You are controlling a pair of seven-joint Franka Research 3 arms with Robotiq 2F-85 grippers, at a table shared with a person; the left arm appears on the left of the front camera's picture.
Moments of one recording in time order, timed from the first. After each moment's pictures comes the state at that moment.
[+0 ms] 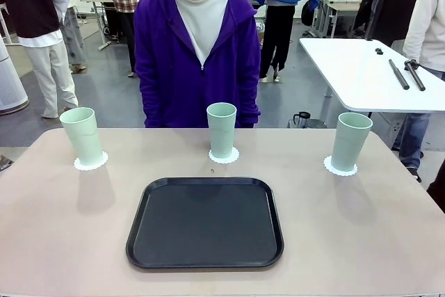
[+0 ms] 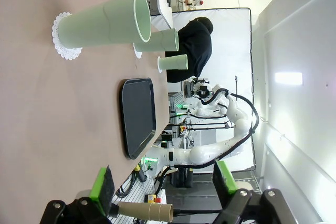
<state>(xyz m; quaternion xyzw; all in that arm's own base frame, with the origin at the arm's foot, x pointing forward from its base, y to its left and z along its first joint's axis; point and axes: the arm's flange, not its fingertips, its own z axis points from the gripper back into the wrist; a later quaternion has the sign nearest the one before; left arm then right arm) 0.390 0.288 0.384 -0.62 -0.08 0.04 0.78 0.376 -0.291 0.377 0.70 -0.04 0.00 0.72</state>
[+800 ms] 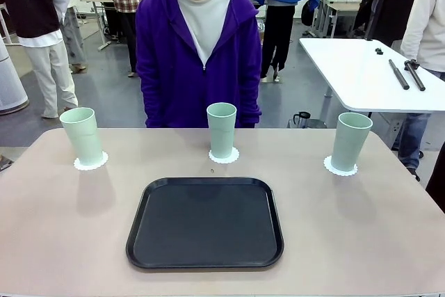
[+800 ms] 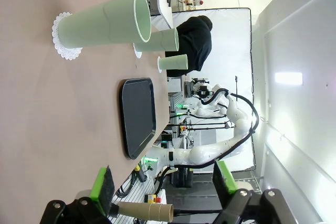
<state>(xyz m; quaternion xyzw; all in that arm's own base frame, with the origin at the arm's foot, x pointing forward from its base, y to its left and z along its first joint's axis) 0.390 0.288 0.384 -0.62 -0.08 0.04 0.78 0.377 -0.290 0.376 0.70 -0.04 0.00 0.71</state>
